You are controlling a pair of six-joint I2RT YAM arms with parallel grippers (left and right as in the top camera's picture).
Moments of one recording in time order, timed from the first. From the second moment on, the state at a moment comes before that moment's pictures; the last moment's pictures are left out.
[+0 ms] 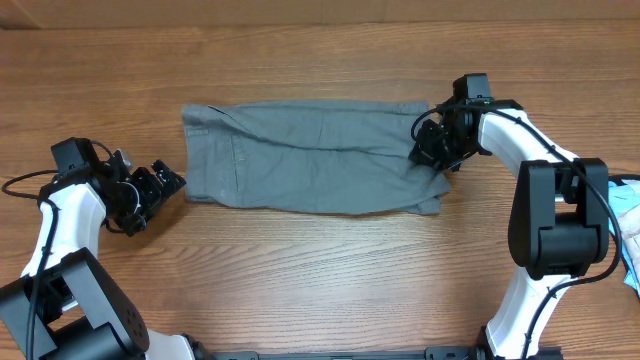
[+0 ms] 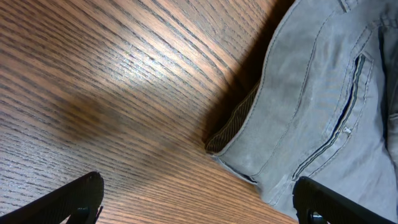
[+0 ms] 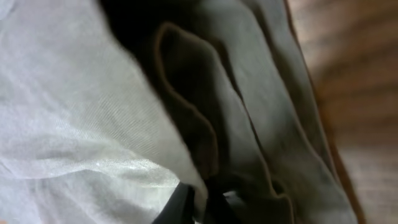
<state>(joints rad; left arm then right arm) 0.46 1.66 1.01 -0.70 0.41 -0.26 0.03 2.08 1.39 -0.72 -0.44 0.46</state>
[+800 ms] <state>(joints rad) 0.46 1.66 1.01 -0.69 0.41 -0.25 0.03 1.95 1.47 -0.35 -0.44 0.62</state>
